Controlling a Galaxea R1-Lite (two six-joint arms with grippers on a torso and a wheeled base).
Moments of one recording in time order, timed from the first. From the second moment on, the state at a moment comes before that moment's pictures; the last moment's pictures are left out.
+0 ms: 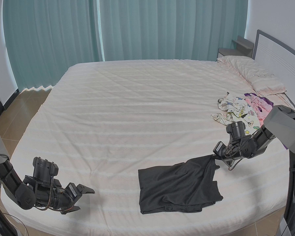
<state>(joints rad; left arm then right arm) -0.17 1.86 -0.23 -0.66 -0.30 -0.96 0.15 2.37 -1.12 -0.39 0.05 0.86</state>
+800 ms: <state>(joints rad) -0.17 1.87 -0.23 -0.66 -0.28 -0.96 0.18 2.26 -0.57 -0.94 0.27 0.56</state>
